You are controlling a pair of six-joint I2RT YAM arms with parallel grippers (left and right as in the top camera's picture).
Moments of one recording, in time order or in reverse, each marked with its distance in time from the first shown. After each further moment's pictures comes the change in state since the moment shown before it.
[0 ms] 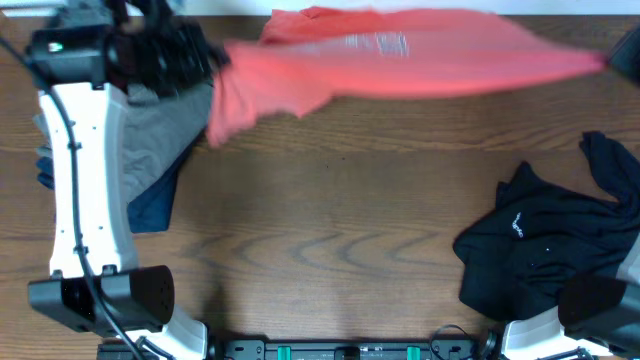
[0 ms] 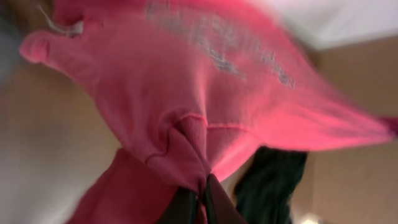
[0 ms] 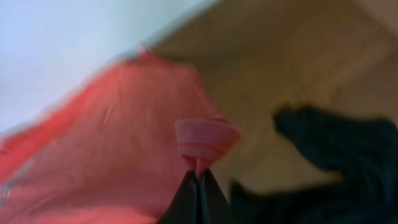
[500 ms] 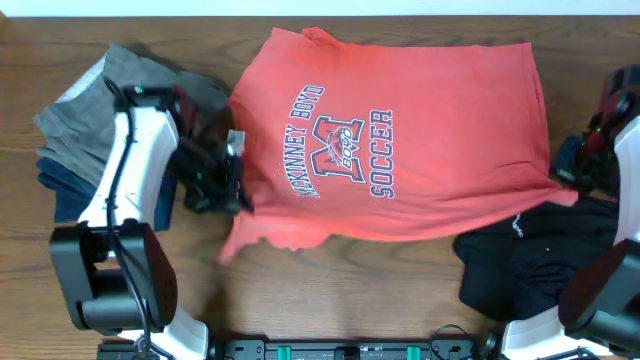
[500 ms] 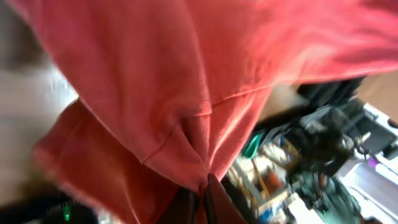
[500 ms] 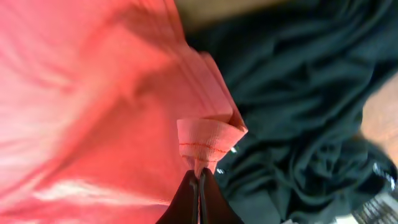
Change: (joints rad) left arm -0.032 0.000 -0.617 -0.220 -0.095 0.289; right arm -0.002 0.001 -0.475 -0.192 0.167 -0.029
